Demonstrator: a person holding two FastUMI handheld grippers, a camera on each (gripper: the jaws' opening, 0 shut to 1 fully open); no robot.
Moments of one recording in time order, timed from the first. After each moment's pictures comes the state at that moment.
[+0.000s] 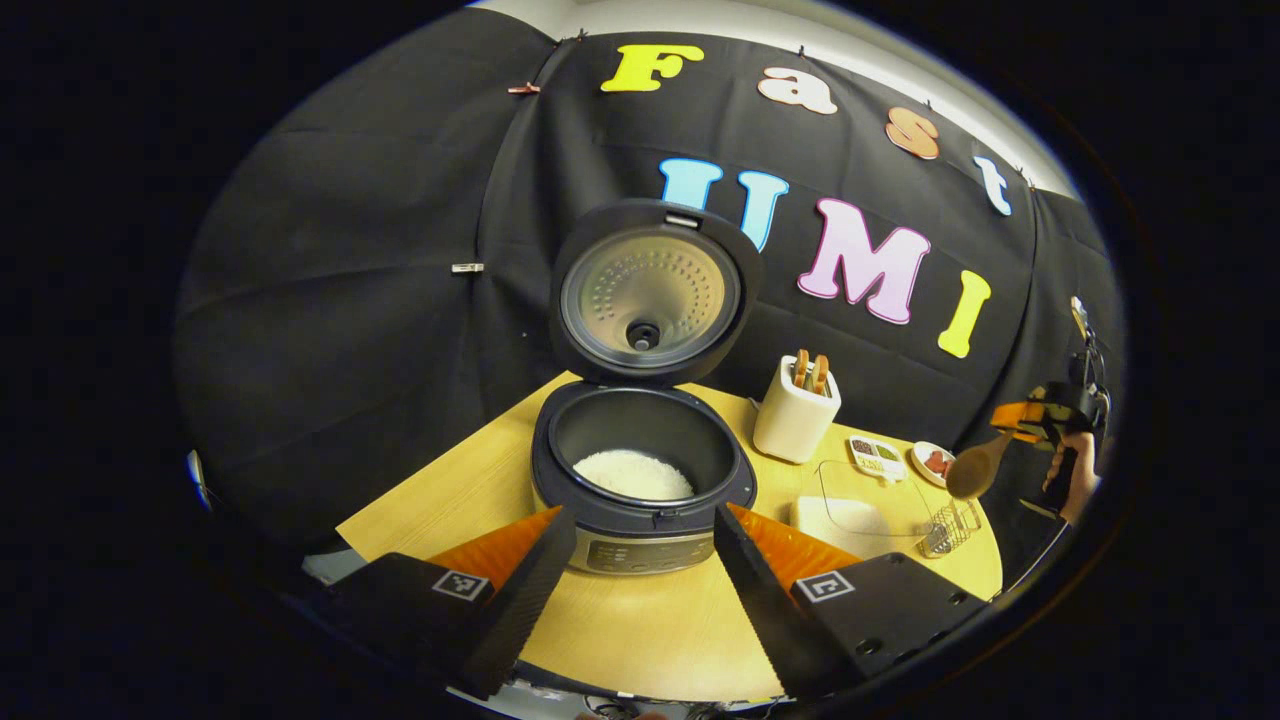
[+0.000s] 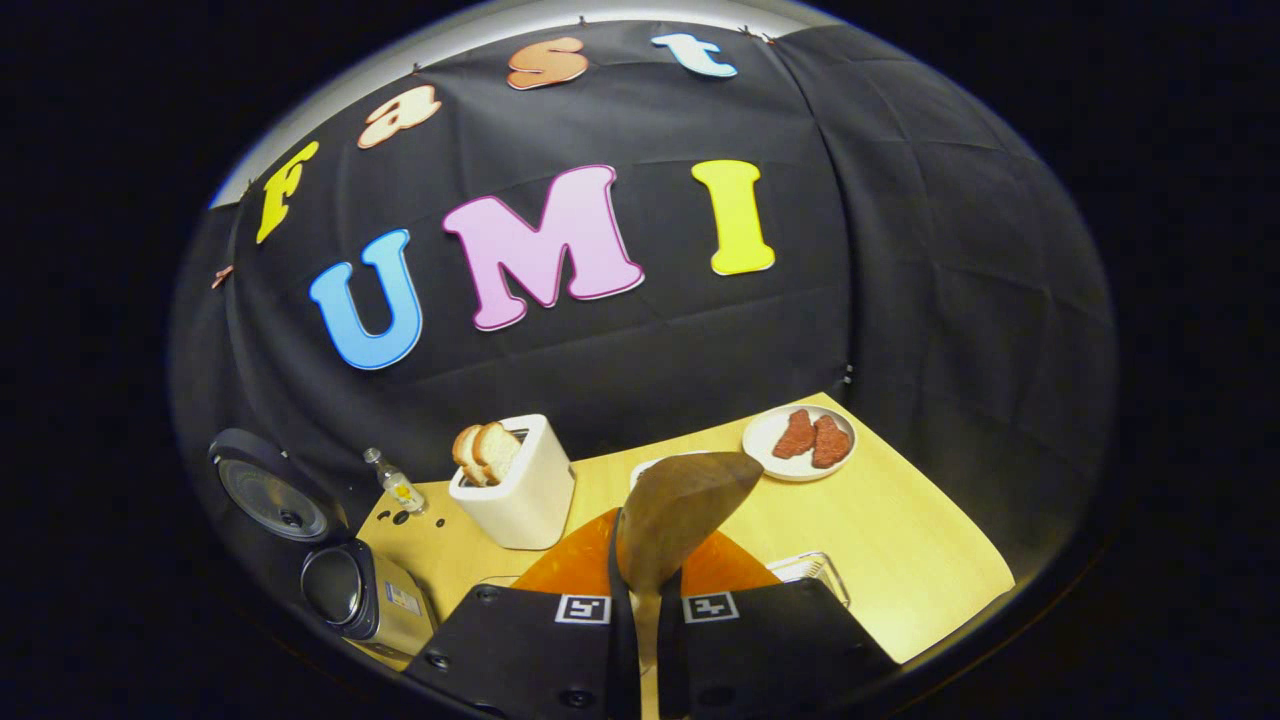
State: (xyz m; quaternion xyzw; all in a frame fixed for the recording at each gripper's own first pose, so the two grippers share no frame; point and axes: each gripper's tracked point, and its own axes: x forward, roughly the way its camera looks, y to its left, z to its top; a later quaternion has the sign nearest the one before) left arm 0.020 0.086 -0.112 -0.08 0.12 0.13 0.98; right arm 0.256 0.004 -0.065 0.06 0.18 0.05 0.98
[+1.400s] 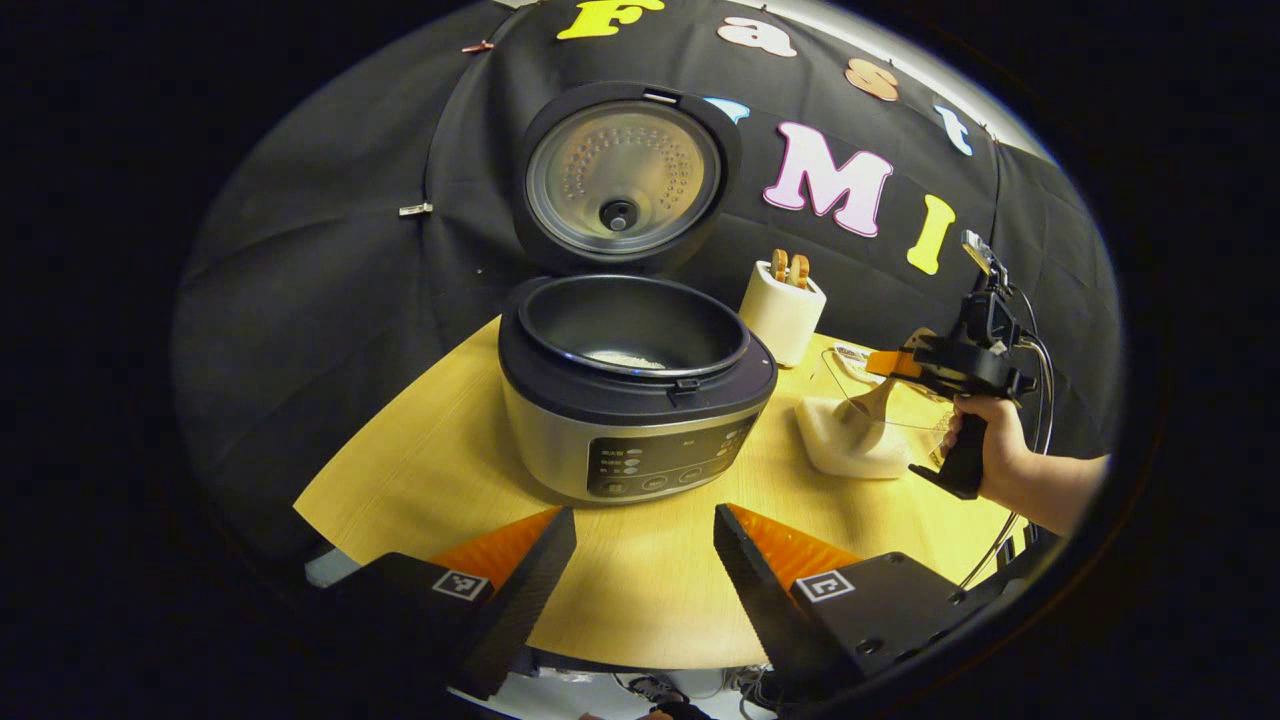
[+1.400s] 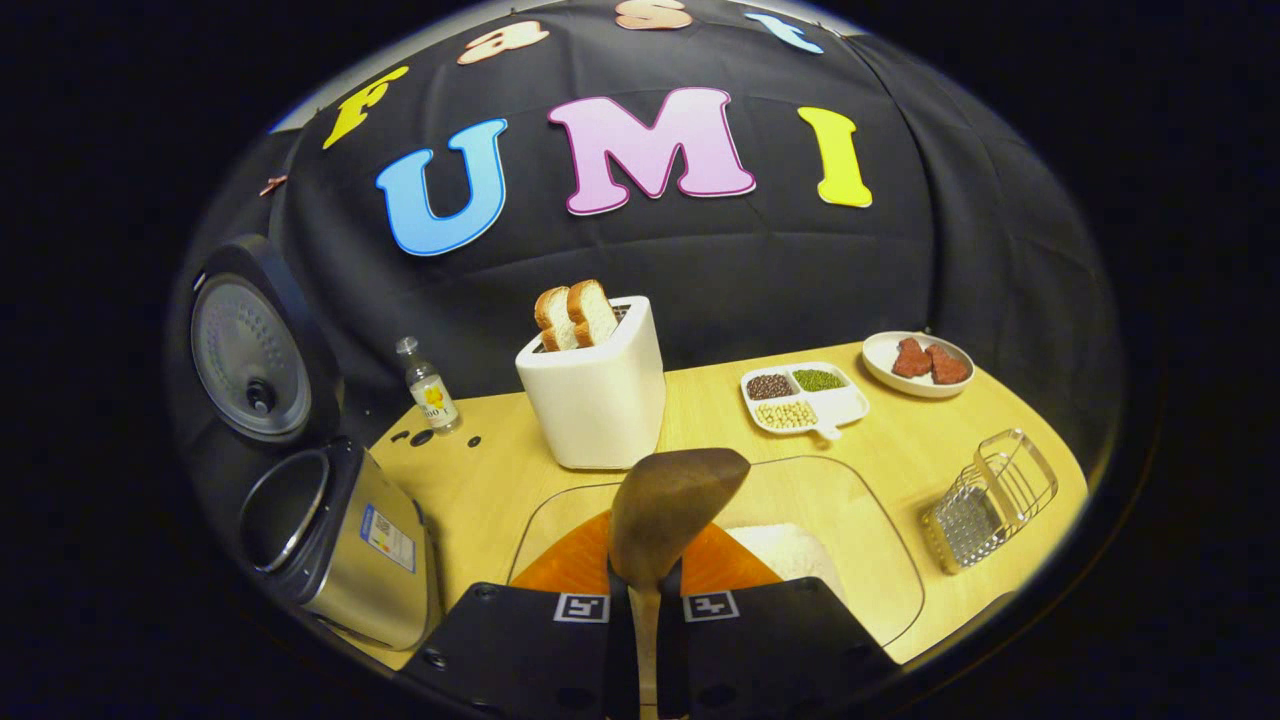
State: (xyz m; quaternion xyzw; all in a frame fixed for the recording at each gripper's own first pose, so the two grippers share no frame) left arm 0.020 0.090 -0.219 -0.06 0.21 0.07 0.97; right arm 0.236 0.138 -0.232 0.06 0.22 0.10 0.97
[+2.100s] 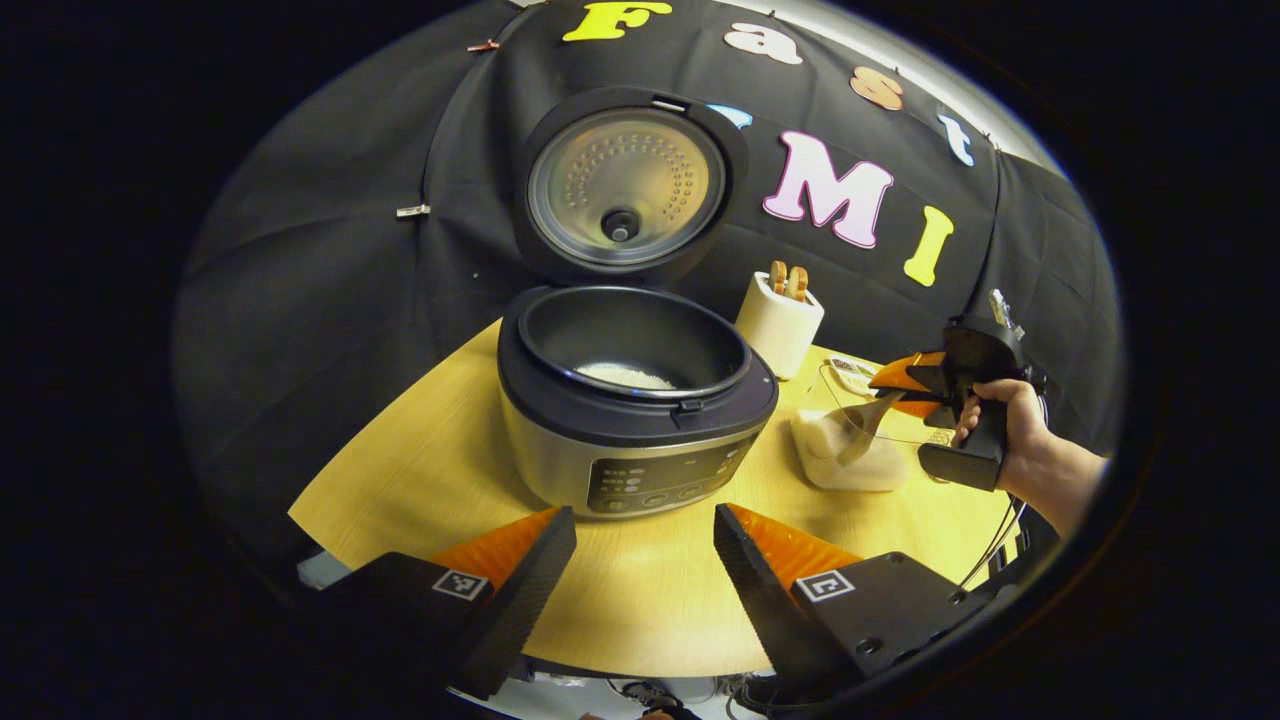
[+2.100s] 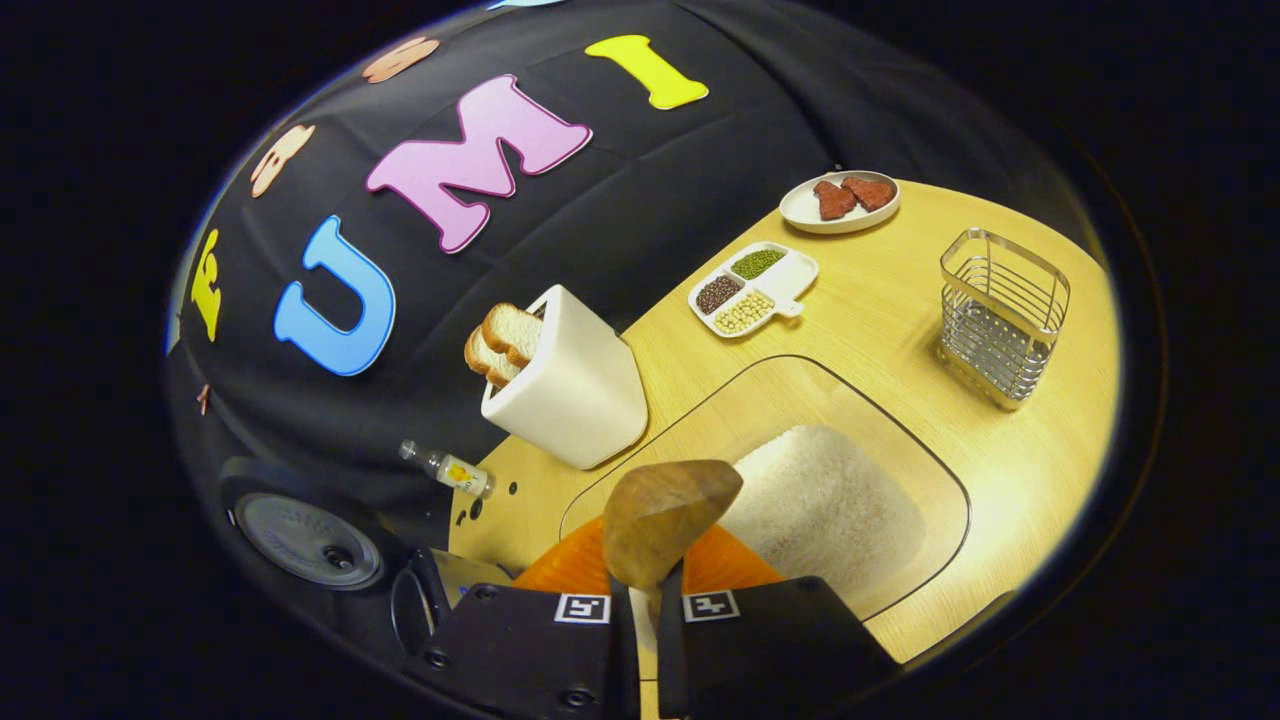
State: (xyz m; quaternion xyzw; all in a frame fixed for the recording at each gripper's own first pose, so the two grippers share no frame) left arm 0.033 0.092 -0.204 -0.07 0.19 0.06 0.98; right arm 0.232 0.119 -0.228 0.31 0.31 0.03 0.90
